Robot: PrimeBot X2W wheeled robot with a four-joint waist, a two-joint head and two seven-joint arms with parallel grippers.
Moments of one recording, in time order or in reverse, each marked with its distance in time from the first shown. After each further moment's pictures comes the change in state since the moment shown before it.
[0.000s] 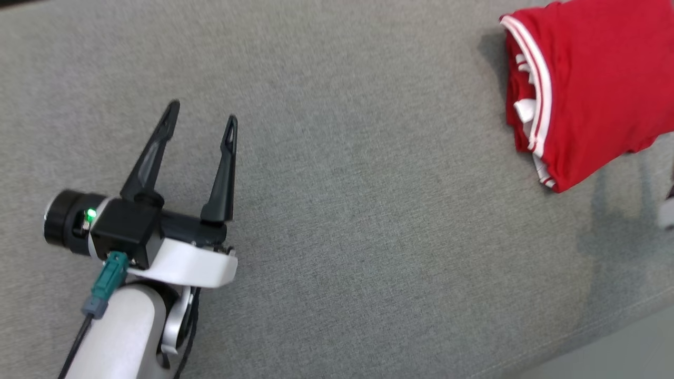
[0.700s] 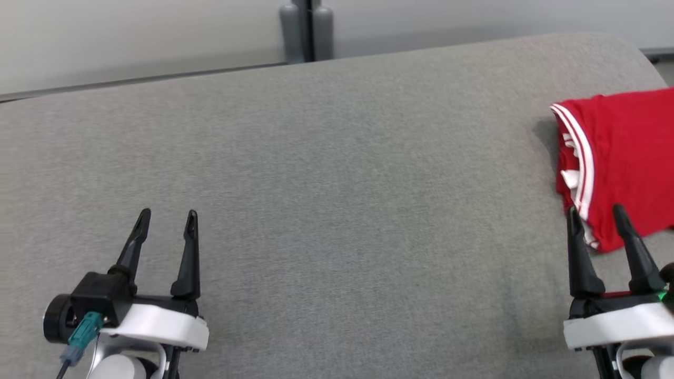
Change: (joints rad) left arm 0.227 -0.005 0.078 0.170 -0.158 0.007 -0.080; right arm 0.504 0.301 -0.026 -0.596 -0.176 0.000 0.146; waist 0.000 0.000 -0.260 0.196
